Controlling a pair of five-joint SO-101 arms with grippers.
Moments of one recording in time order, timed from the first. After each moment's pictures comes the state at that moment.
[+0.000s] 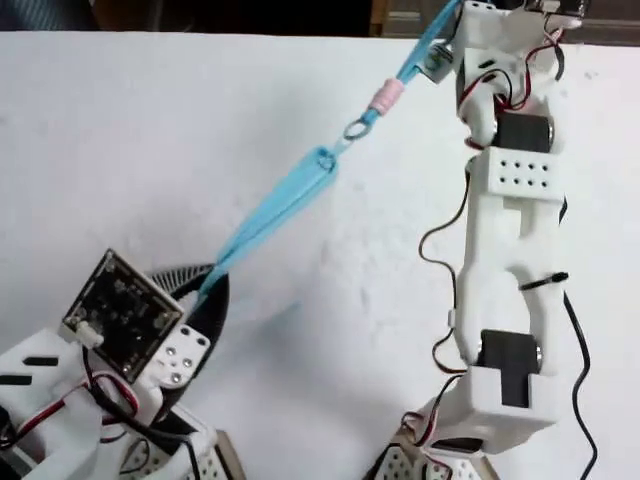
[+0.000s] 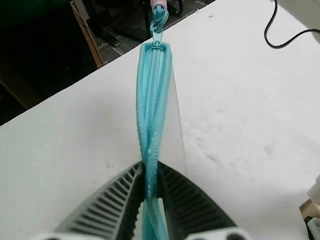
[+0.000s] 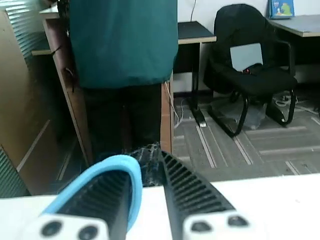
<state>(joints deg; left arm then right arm) 27.2 -66.4 6.6 101.3 -9.5 9.1 6.0 -14.9 26.0 -2.3</state>
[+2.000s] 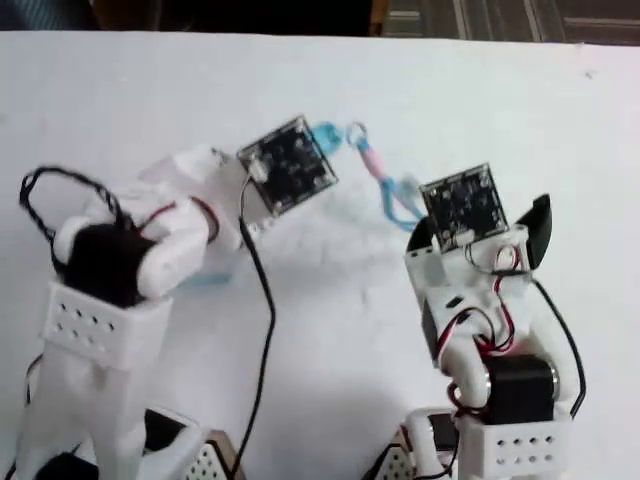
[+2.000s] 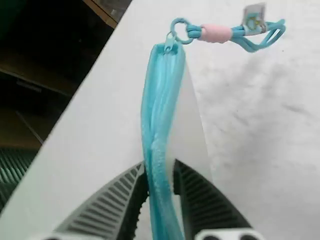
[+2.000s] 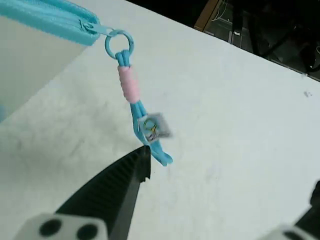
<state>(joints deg) 15.3 -30.0 5.1 87.3 -38.6 -4.9 -69.6 41.7 69.1 19.2</state>
